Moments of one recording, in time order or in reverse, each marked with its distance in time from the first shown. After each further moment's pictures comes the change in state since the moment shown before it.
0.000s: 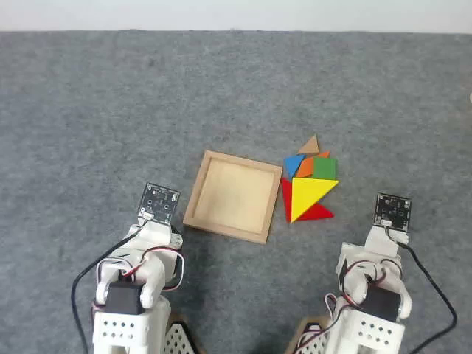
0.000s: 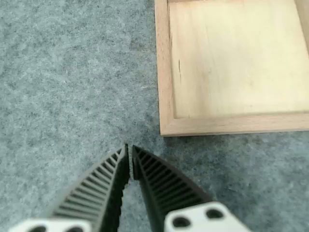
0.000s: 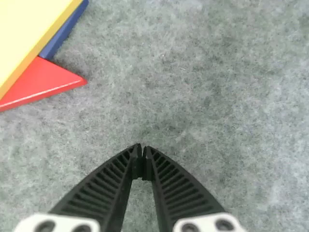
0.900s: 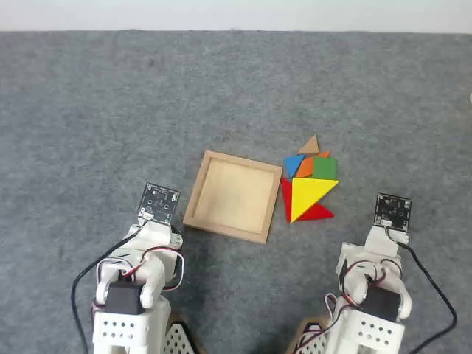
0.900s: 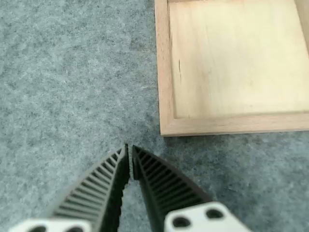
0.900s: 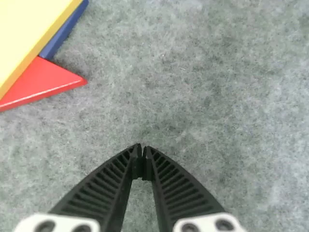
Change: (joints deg) left arm 0.0 0.0 0.0 0.0 0.0; right arm 0.0 0.0 0.0 0.0 0.0
